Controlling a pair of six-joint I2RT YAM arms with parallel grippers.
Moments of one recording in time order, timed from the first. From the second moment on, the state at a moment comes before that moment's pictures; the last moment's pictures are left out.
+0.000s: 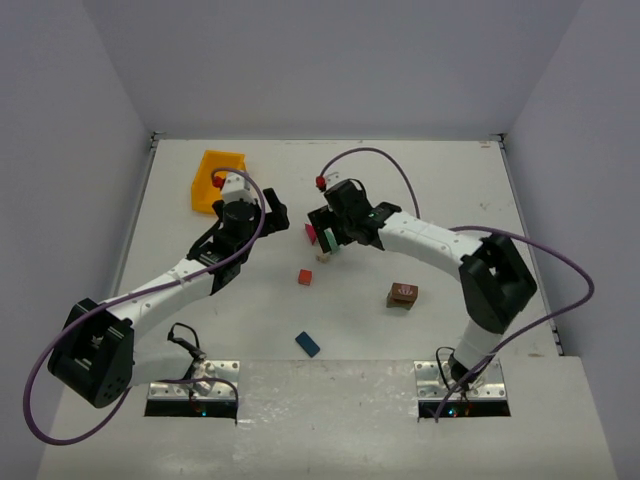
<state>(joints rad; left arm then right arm) -0.48 1.21 0.66 0.19 -0.39 -0.51 0.72 1.70 1.18 -0.36 0.22 0.18</state>
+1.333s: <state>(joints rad) -0.48 1.22 0.66 0.22 -0.39 -0.51 0.65 2.05 1.34 -0.33 0.09 0.12</state>
